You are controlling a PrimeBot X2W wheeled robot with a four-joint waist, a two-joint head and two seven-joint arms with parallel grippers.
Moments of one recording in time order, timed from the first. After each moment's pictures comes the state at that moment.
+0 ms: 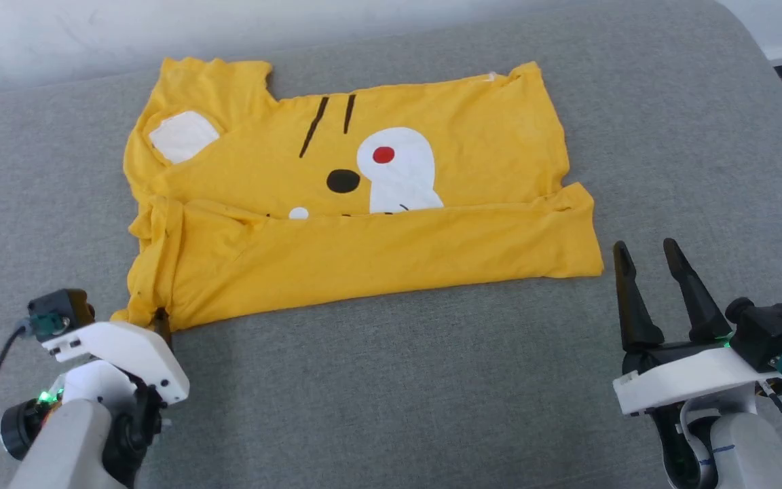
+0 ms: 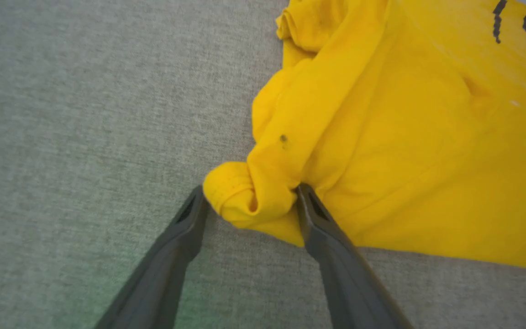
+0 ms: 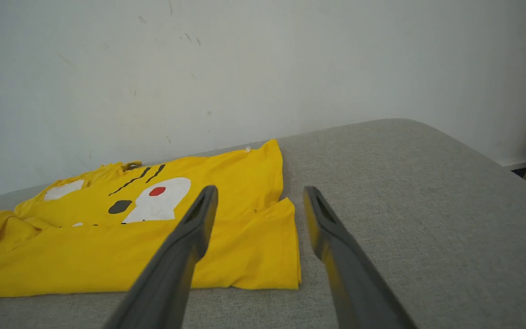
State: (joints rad) left arm -0.25 0.38 -0.21 0.33 -0.66 0.35 0.23; right arm -0.12 -0.05 0.01 0.13 0.26 0.13 -0.22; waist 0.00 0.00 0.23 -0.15
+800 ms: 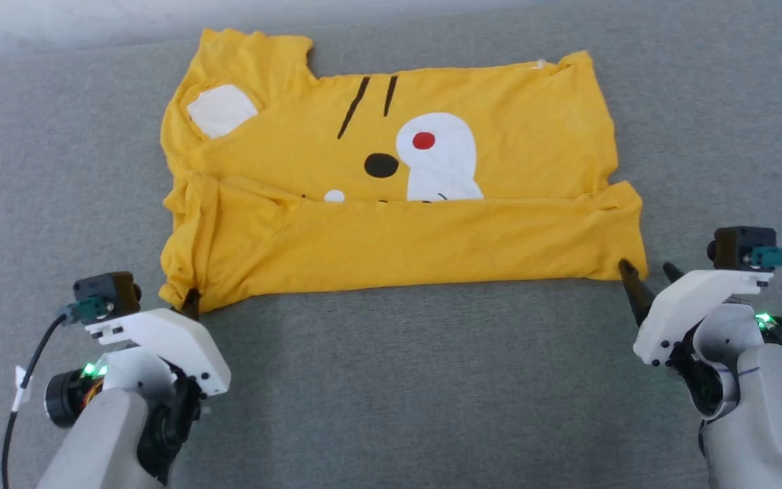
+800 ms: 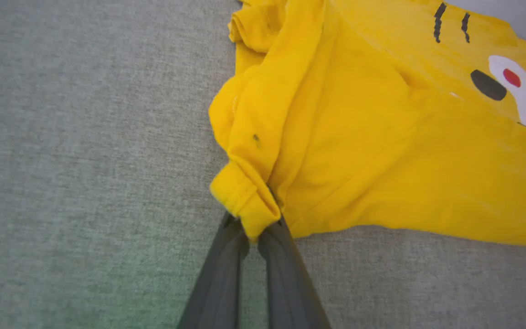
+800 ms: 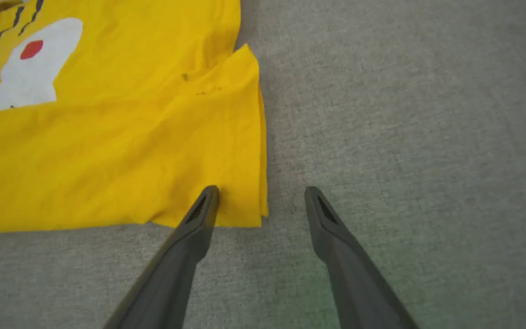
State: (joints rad) left arm -0.27 0.36 -0.27 0.24 -0.66 0.28 0.21; right arm -0.36 -0.05 -0.15 0.43 0.21 0.13 0.30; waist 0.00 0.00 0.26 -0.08
